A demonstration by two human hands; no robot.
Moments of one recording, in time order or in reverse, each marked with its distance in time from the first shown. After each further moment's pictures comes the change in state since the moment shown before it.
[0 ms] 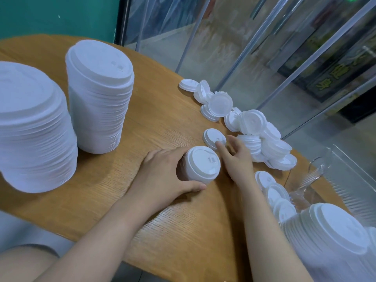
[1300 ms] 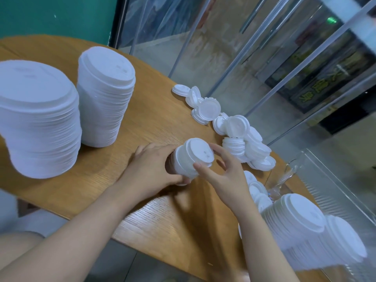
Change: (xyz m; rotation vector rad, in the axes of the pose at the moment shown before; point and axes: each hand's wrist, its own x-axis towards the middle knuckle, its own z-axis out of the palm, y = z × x) left_hand -0.005 0.005 -0.014 0.080 -0.031 0.011; right_hand -0.092 -0.049 -0.029 0.044 -0.113 -0.193
